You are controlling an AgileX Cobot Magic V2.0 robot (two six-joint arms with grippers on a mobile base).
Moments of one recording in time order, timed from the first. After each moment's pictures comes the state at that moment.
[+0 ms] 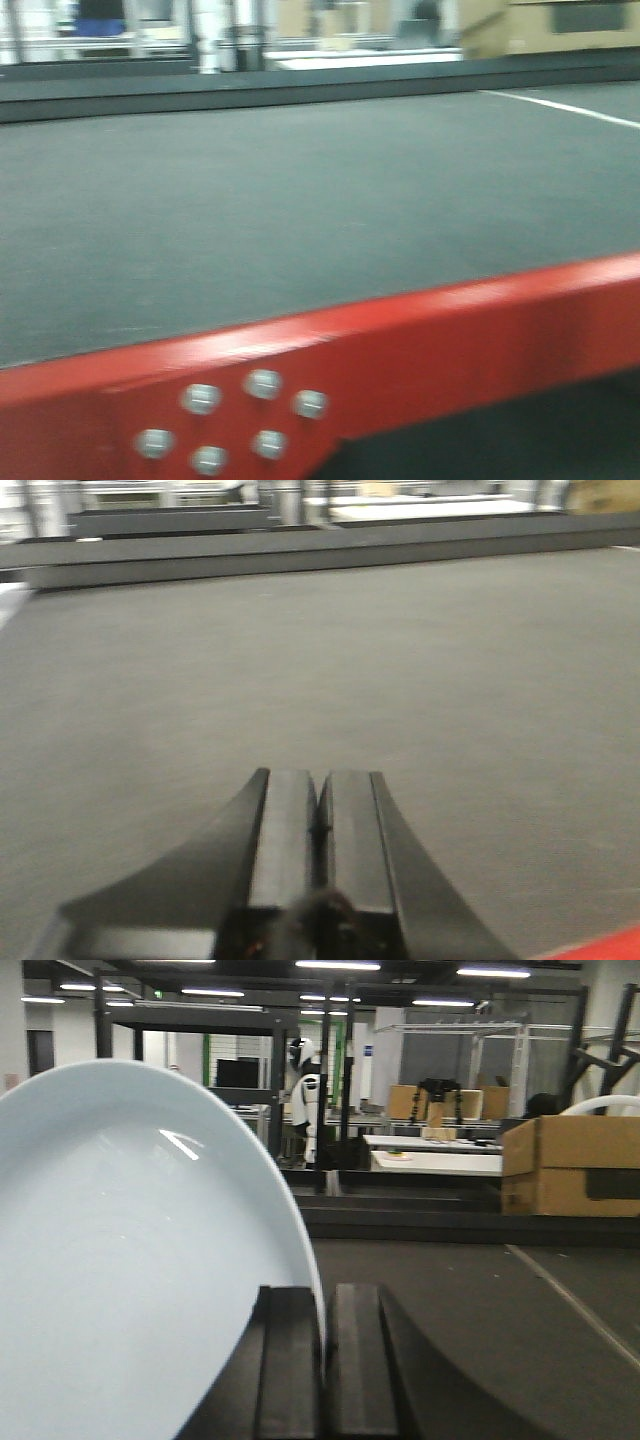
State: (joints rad) left arm -0.03 -0.02 0.03 -0.20 0.09 0.25; right arm 0.36 0.23 -0.68 -0.17 0.33 0.17
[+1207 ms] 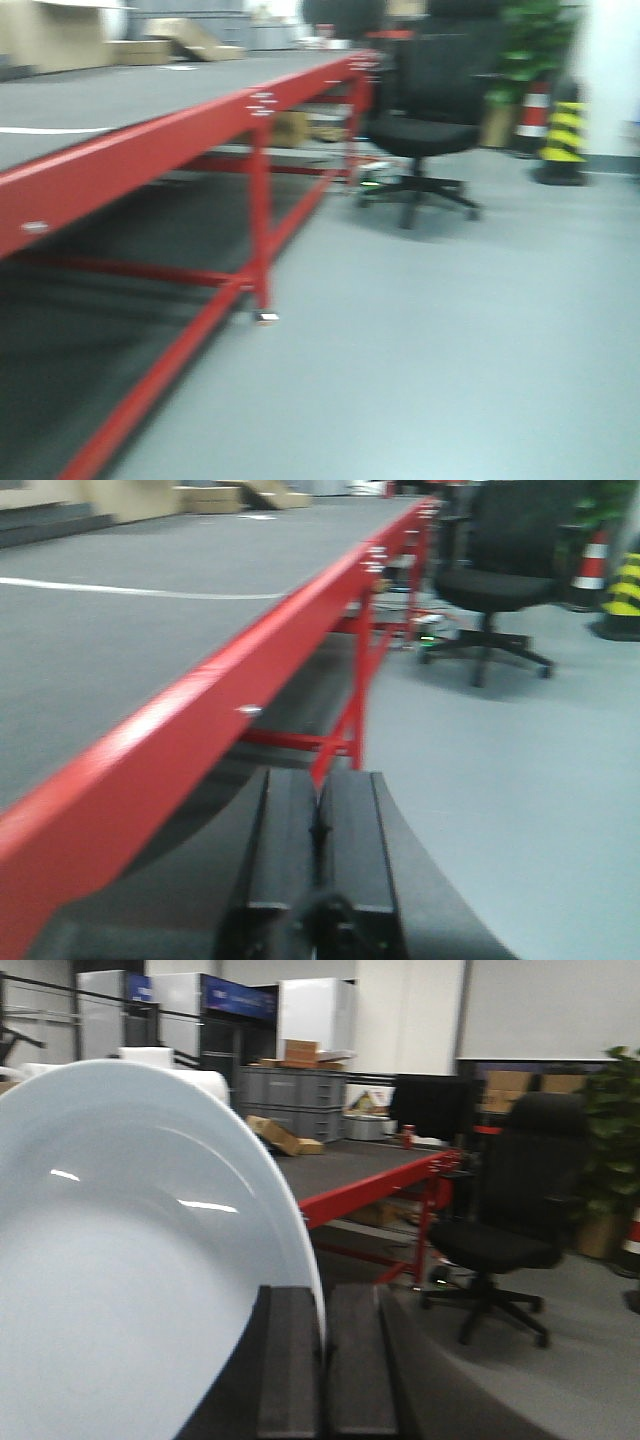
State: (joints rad) left arm -0.03 -0.02 0.03 -0.20 0.09 0.25; right arm 0.36 0.23 -0.68 -0.17 0.33 0.17
